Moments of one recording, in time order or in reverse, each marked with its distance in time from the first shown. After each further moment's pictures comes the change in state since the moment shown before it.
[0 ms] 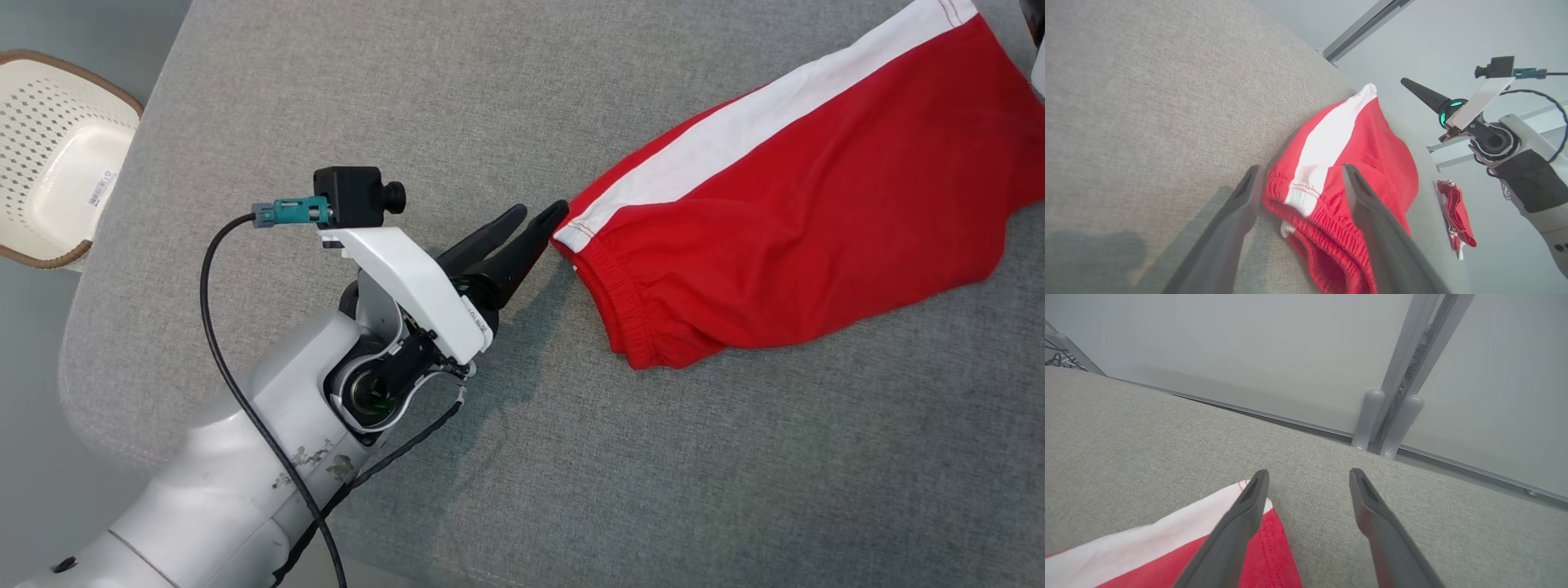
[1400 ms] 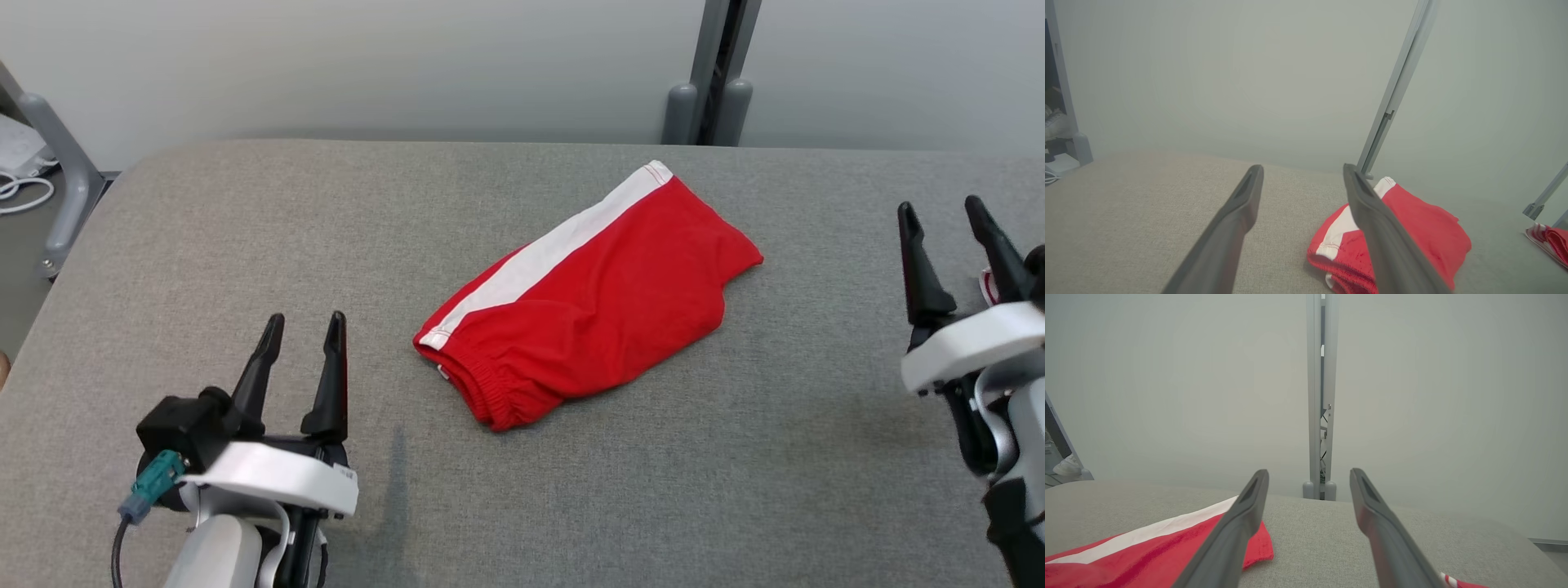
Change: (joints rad) left arm 0.595 -0.128 0.764 -0.137 1.059 0.084 -0.303; right arm 0.807 0.118 -0.517 -0.548 -0.261 0.000 -0.453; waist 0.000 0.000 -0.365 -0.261
